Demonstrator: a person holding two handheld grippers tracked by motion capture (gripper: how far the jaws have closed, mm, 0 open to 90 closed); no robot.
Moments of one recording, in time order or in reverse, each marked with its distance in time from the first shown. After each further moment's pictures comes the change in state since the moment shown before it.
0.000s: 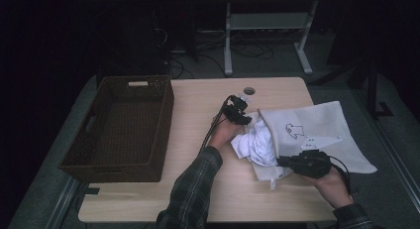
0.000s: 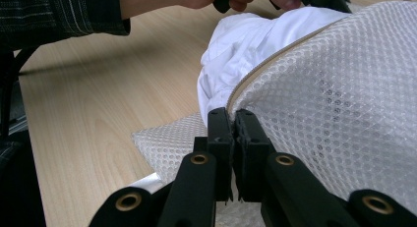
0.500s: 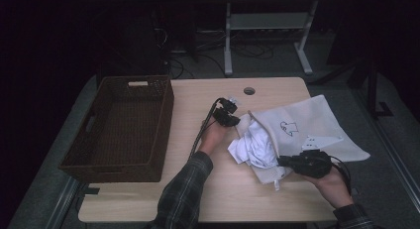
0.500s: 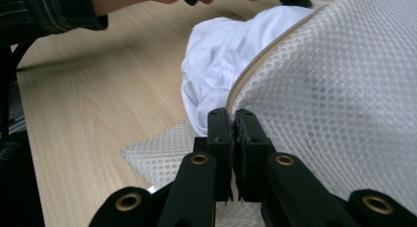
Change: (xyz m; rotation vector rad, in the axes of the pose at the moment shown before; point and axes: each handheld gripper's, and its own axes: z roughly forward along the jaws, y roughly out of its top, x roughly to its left) left arm 0.012 -0.028 -0.038 0.010 0.003 -0.065; right arm 0.000 0.000 -0.001 -0.001 -0.005 -0.001
